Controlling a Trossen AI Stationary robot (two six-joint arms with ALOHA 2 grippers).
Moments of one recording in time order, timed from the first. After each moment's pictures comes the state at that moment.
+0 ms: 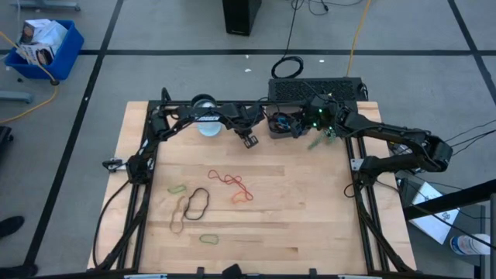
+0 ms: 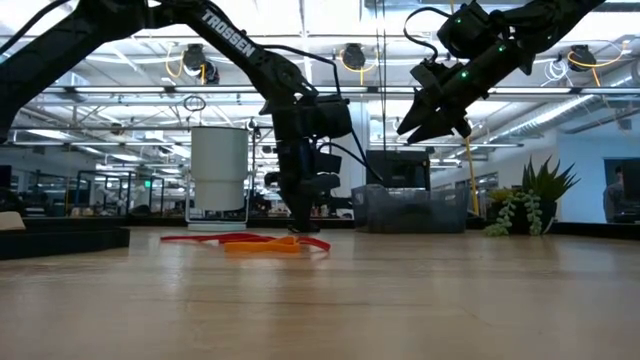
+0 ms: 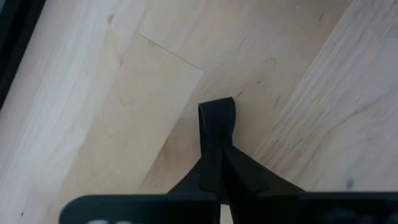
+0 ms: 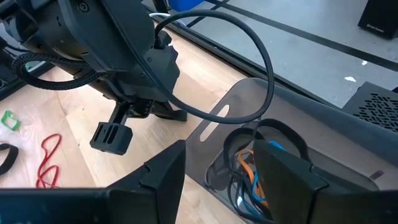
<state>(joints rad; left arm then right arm) 0.41 2.20 1.66 -0.74 -0.16 -0.09 -0.58 1.19 0.73 -0.11 -0.05 0.27</state>
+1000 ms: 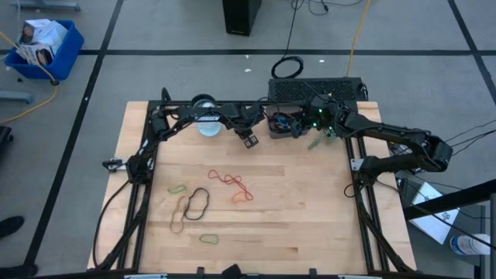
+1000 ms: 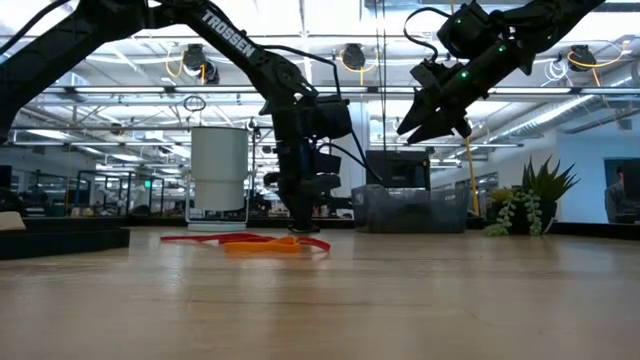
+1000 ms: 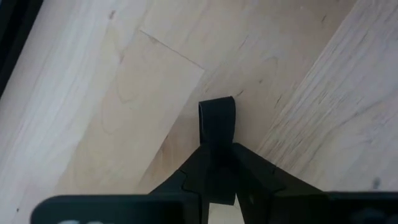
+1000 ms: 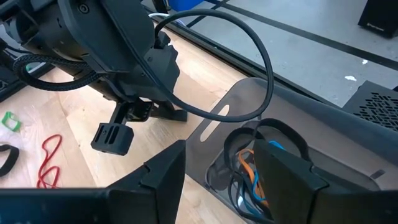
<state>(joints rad) 0.41 2.20 1.66 -0.74 -0.16 -0.11 -0.58 1.19 0.73 -0.11 -0.05 0.27</state>
